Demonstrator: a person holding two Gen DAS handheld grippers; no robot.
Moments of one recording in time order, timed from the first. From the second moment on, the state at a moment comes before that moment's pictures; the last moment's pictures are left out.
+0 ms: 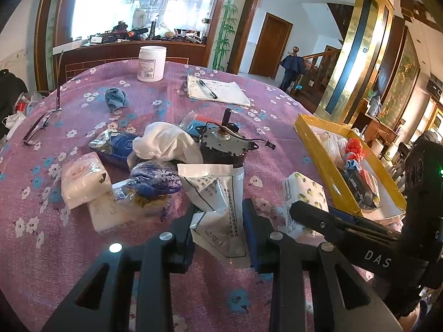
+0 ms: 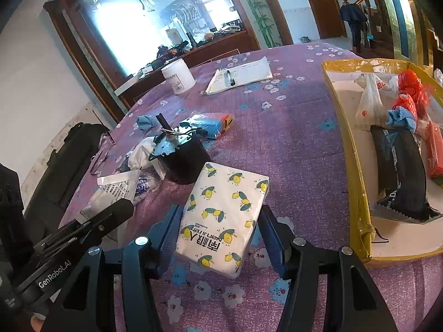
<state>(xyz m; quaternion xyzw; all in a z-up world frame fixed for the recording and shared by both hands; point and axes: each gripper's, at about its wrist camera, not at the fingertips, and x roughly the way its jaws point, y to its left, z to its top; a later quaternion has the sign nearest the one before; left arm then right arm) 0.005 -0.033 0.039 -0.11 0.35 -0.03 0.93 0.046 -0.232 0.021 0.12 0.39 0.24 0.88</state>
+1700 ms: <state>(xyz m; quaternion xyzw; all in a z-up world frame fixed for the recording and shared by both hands) -0.006 -0.070 0.057 -0.08 0.34 -0.06 0.94 0.010 -0.301 0.062 0.17 0.33 0.23 0.90</state>
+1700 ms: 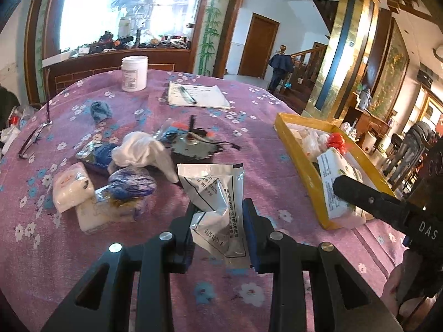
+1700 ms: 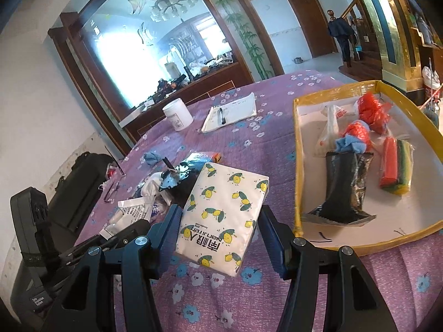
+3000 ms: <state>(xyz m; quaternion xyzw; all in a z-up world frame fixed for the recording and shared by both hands) 0.085 -0.298 0.042 -0.02 0.38 -0.25 0.89 0.053 -0.468 0.044 0.23 0.27 0.06 0.93</state>
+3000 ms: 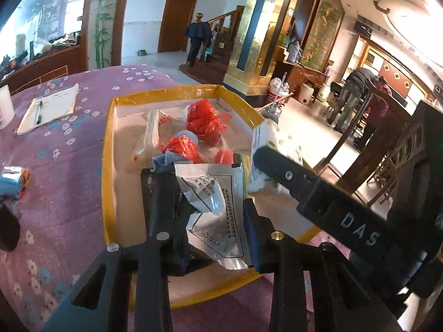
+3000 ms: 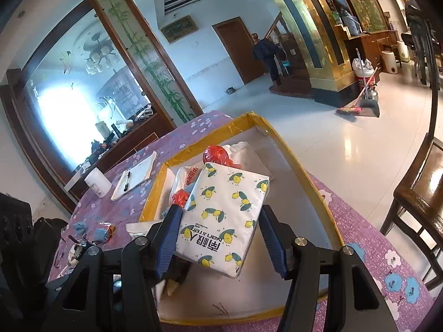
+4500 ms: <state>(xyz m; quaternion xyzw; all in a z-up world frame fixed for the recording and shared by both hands) 0.036 -0.283 0.077 0.04 0.30 -0.20 0.93 0.048 -0.466 0.046 0.23 0.25 0.05 0.94</state>
